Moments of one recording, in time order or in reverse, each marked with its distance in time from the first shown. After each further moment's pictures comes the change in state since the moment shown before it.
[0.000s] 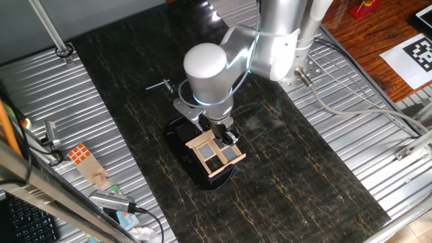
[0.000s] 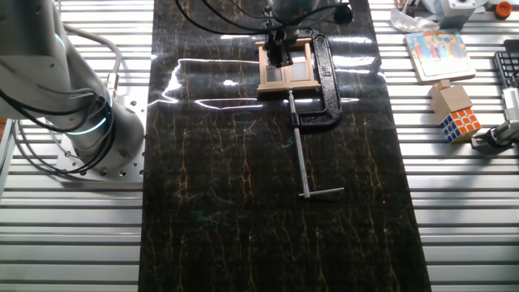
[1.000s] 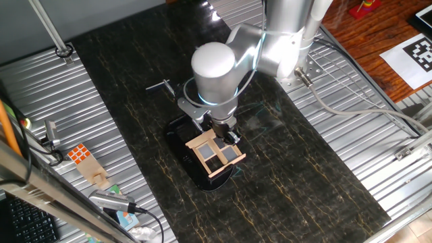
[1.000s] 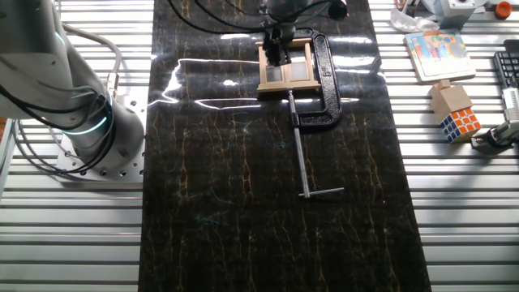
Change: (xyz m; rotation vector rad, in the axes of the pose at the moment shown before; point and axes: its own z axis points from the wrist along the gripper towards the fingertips) arm -0.001 0.000 0.000 0.040 0.007 -0.016
